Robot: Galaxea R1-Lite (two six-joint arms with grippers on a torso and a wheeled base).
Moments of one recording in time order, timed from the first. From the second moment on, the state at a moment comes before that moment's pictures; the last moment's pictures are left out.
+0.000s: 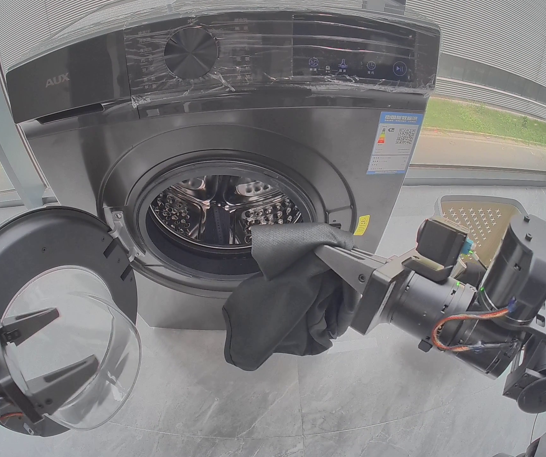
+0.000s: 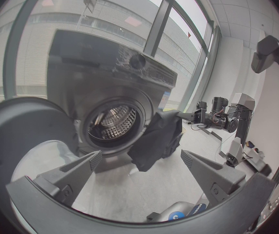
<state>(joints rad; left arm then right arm) -0.32 0.74 -0.30 -0.33 -0.30 -0.11 0.89 1.65 -0.60 -1.12 -0.10 0.32</state>
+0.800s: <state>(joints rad) -0.44 1.43 -0.35 -0.57 -0.47 -0.10 0.87 1.74 -0.66 -1.14 -0.13 0.33</state>
